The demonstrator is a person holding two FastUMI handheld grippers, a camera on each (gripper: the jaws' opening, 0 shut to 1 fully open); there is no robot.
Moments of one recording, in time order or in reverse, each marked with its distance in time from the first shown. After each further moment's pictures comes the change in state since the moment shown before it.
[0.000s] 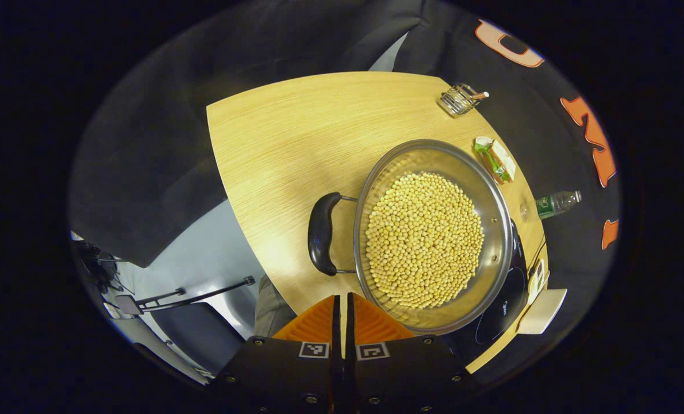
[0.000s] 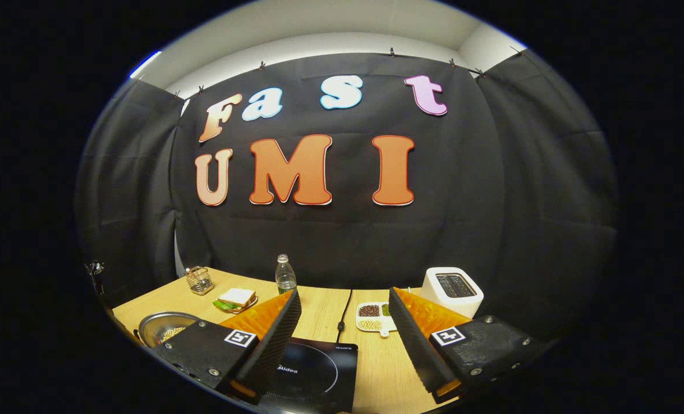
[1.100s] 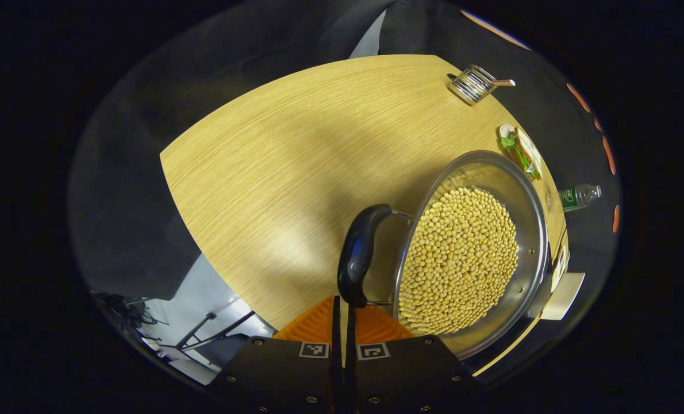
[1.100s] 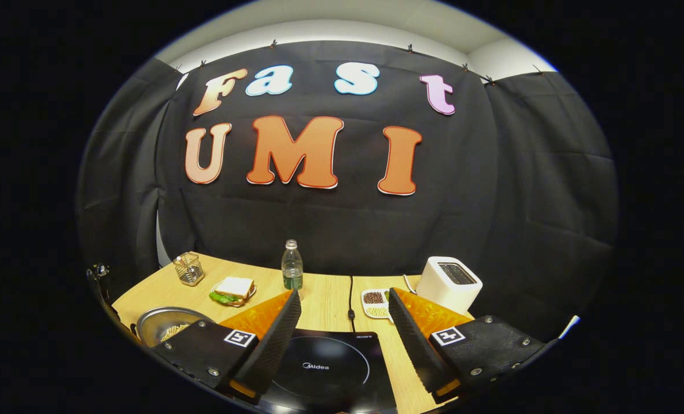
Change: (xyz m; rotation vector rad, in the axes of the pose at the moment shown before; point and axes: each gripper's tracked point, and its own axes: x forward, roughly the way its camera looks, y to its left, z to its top) left arm 0.045 0.031 0.095 0.200 0.064 0.048; right arm -0.006 0.087 -0.011 -0.064 0.111 -0.107
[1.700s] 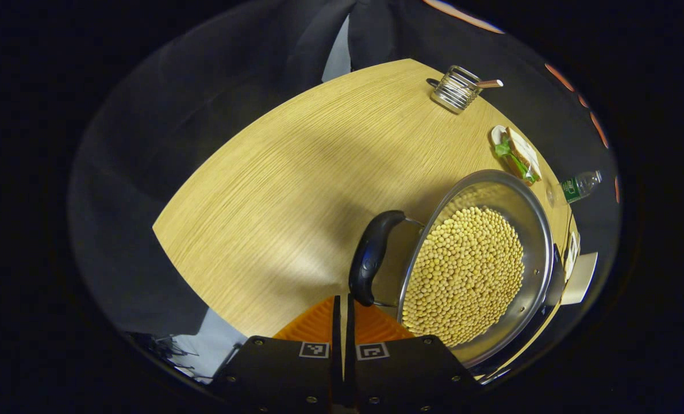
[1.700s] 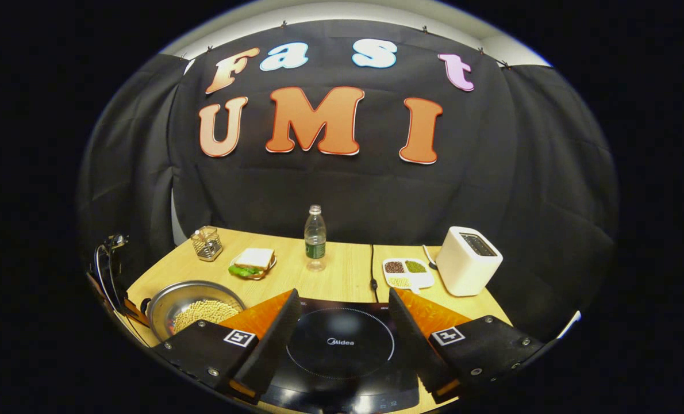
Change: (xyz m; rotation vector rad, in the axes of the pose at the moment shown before) left arm 0.010 -0.014 0.076 0.183 -0.083 0.015; right arm -0.012 0.049 -0.046 -0.004 0.180 0.091
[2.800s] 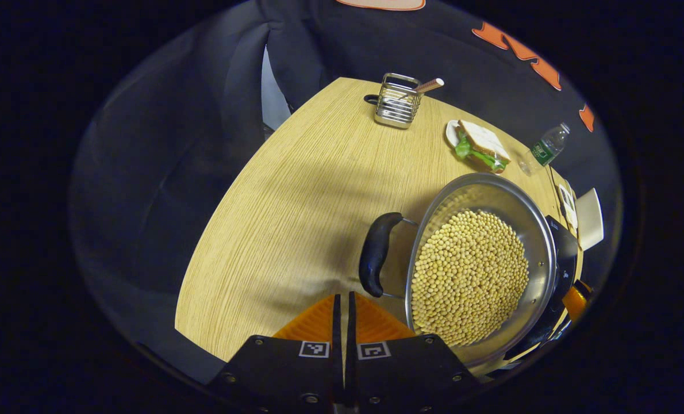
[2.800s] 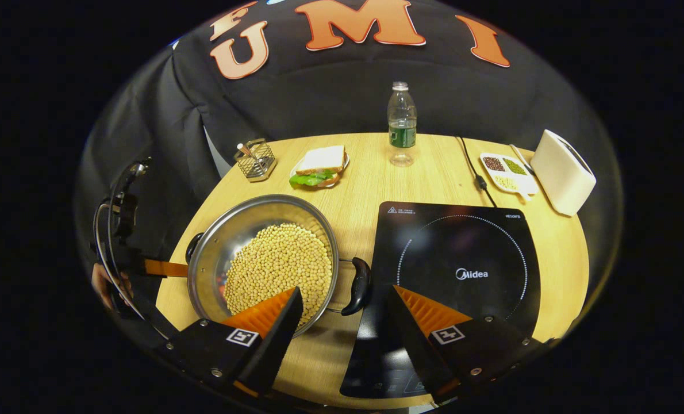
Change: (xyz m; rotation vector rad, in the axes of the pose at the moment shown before) left arm -0.008 -0.011 0.069 0.324 -0.171 -0.121; right arm 0.042 0.148 -0.129 0.076 0.546 0.275
